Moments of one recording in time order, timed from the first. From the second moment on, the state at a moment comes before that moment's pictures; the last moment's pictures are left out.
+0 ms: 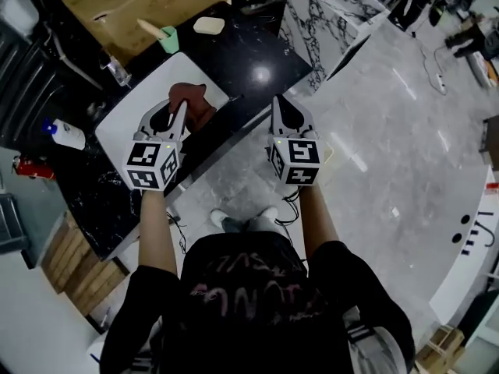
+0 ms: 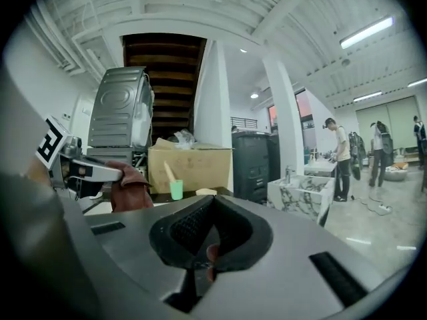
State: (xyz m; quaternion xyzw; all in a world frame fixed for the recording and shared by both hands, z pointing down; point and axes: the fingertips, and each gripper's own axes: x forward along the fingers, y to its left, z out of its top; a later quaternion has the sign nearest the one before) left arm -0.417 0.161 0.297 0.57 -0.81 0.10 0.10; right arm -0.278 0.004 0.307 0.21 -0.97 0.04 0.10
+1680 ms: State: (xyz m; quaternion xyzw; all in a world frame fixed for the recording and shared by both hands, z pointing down) left arm -0.072 -0.207 0.491 0.84 -0.49 0.17 0.19; right arm 0.101 -0.219 0.474 0.55 -0.80 0.17 0.13
